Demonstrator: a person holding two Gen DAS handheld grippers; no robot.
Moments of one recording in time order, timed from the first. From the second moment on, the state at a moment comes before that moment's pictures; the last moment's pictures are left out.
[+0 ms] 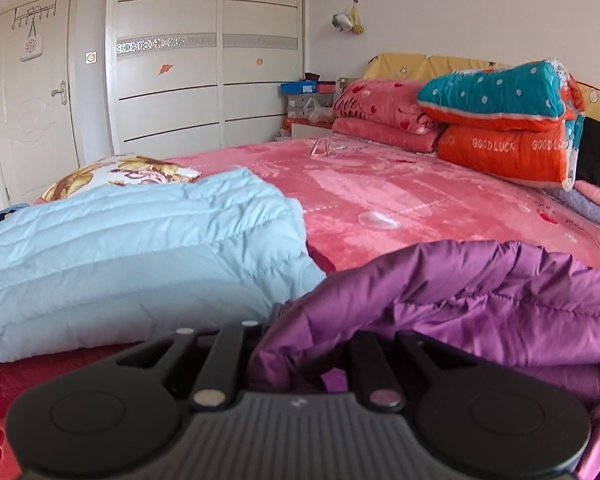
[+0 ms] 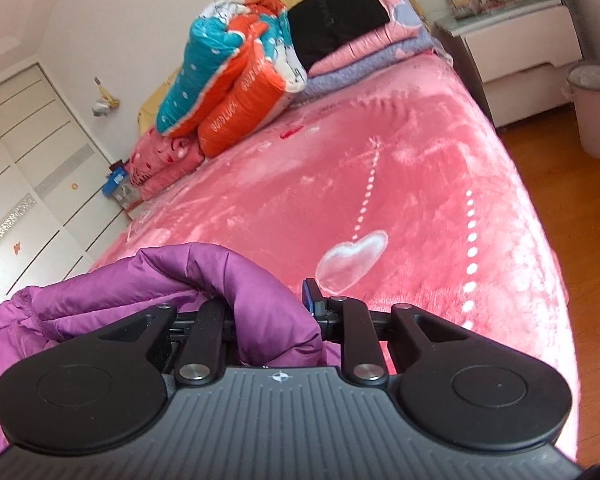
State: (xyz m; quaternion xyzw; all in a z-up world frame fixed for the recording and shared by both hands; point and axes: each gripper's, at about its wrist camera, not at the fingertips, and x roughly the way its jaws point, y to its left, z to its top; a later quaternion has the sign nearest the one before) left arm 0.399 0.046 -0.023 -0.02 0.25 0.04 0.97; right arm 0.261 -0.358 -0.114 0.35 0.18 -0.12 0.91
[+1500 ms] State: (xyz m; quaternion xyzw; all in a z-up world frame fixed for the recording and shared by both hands) left arm 0.292 0.092 0.055 0.11 0.26 -0.07 0.96; right arm 0.233 -0.380 -0.065 0.39 0.25 -0.10 0.88
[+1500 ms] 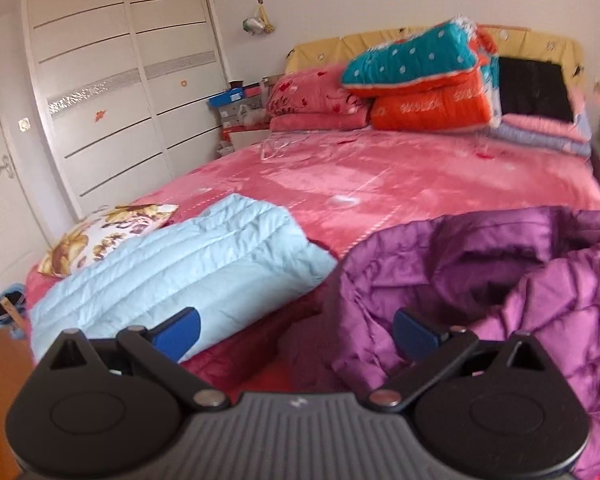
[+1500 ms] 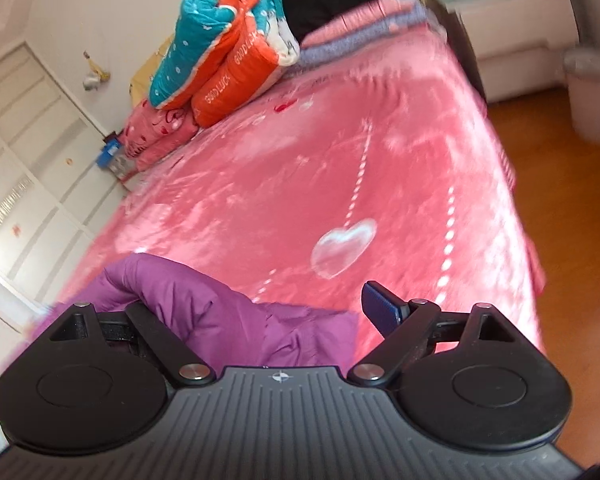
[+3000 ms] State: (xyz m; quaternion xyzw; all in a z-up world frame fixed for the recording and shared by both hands) left arm 0.327 -0.057 -0.075 0.11 0.19 -0.17 0.96; right arm 0.261 -0.270 -0.100 0.05 0.30 -0.04 0.95
